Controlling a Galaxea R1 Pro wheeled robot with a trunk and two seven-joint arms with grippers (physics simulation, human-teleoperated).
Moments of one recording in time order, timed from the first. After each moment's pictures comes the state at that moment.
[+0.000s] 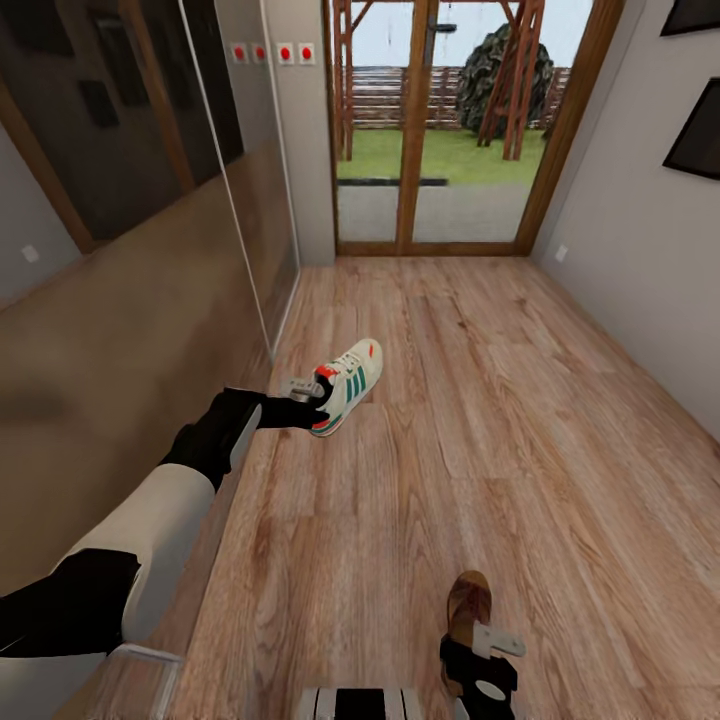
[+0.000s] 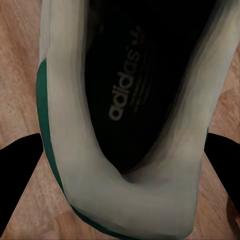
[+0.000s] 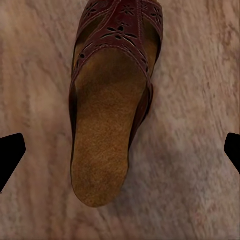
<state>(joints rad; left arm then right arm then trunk) -1.11 -0.05 -0.08 -0.64 -0.10 0.64 -0.47 -0.31 0.17 -0.10 -0.60 -0.05 0.02 -0.36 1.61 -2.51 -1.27</state>
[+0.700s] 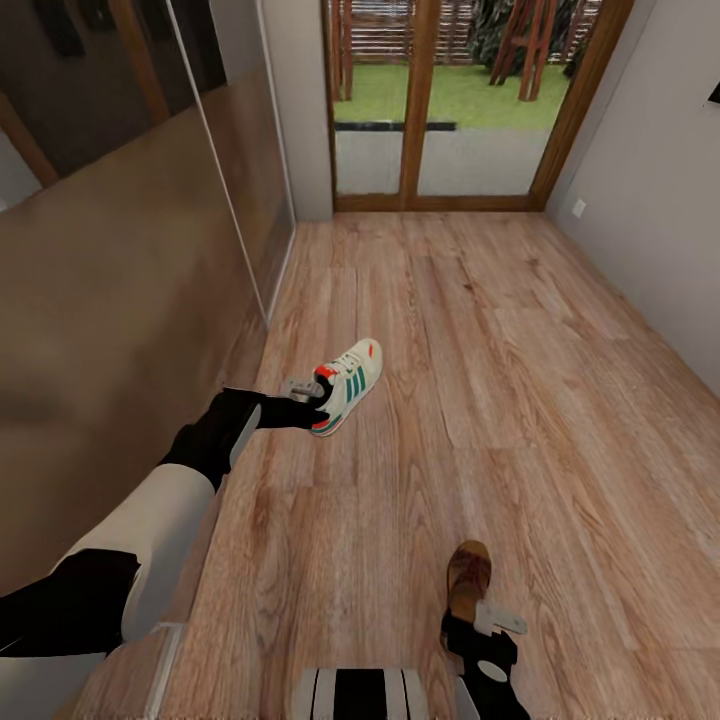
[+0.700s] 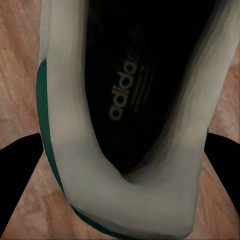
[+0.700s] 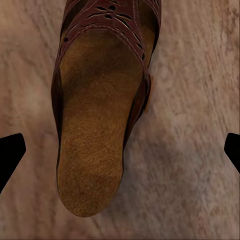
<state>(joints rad) -1.11 -0.05 -0.08 -0.64 -0.10 0.64 -0.48 -0.31 0.17 -0.09 -0.70 -0.05 0.02 -0.36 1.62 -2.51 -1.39</state>
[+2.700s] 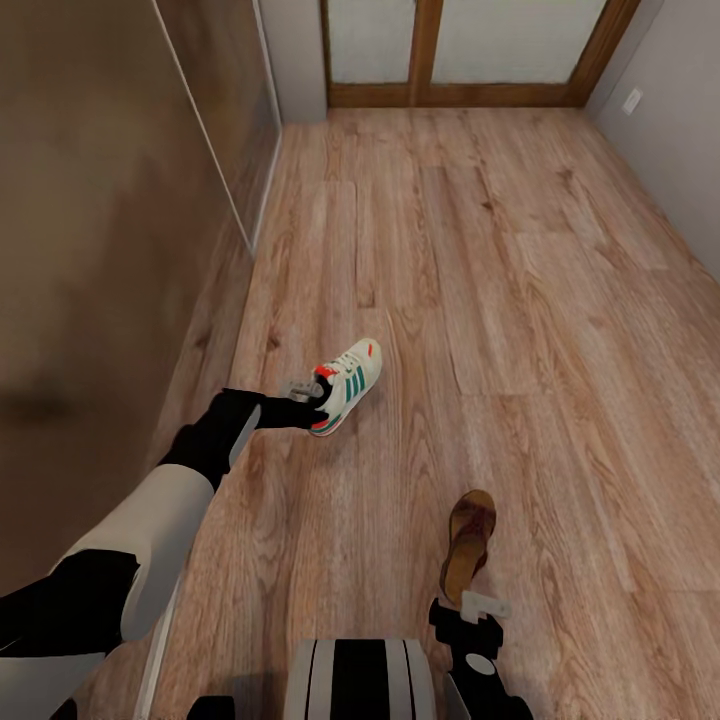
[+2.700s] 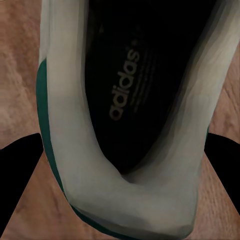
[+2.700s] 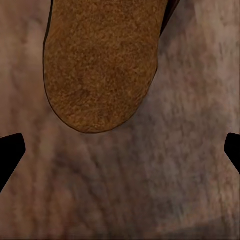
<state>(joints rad) -1.11 -0.05 -0.08 -0.64 -0.10 0.63 -0.48 -0.31 0.17 0.00 -0.73 -0.06 0.02 -0.36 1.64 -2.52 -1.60</state>
